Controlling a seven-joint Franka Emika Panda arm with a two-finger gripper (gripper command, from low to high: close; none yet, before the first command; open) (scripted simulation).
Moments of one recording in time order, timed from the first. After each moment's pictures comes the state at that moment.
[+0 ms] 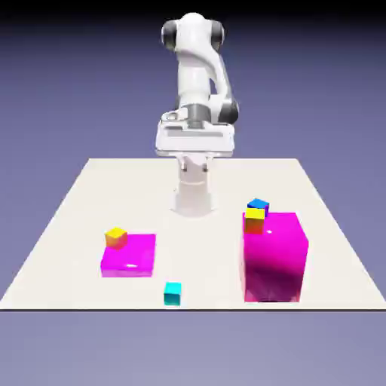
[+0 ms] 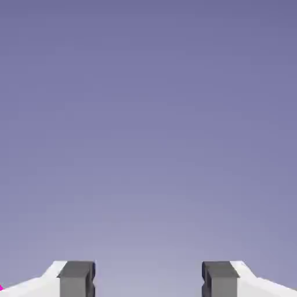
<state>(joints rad) 0.01 -0.53 -0.01 -2.78 0.04 3.00 0.77</state>
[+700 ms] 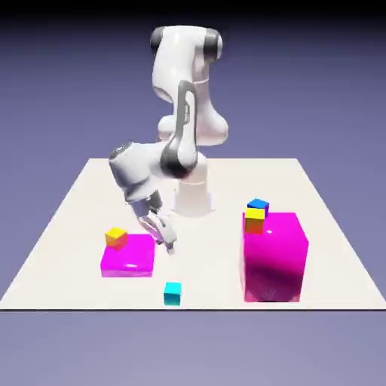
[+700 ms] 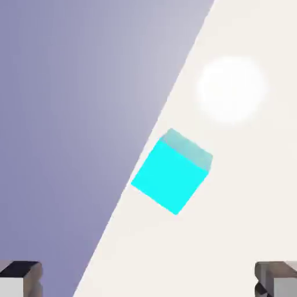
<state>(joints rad) -0.04 0.23 -0.23 -2.30 0.76 2.32 1.19</state>
